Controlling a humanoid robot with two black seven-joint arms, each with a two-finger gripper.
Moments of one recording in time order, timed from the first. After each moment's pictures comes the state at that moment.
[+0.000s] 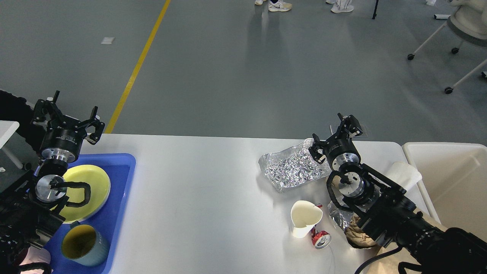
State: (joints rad) left arm -0.67 0.32 -0.99 -0.36 -0.11 -0.56 -0.35; right arm 0.67 -0.04 0.74 0.55 0.07 -0.01 0.35
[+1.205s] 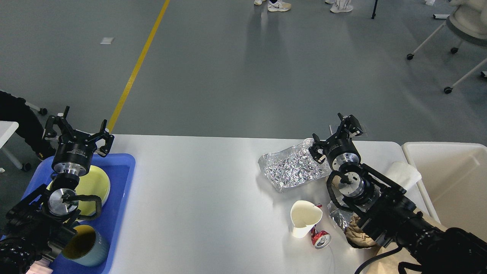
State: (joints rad) left arm -0.61 0.26 -1.01 -0.36 -0.12 -0.57 -0.38; right arm 0.67 -0.04 0.74 0.55 0.07 -0.01 0.35
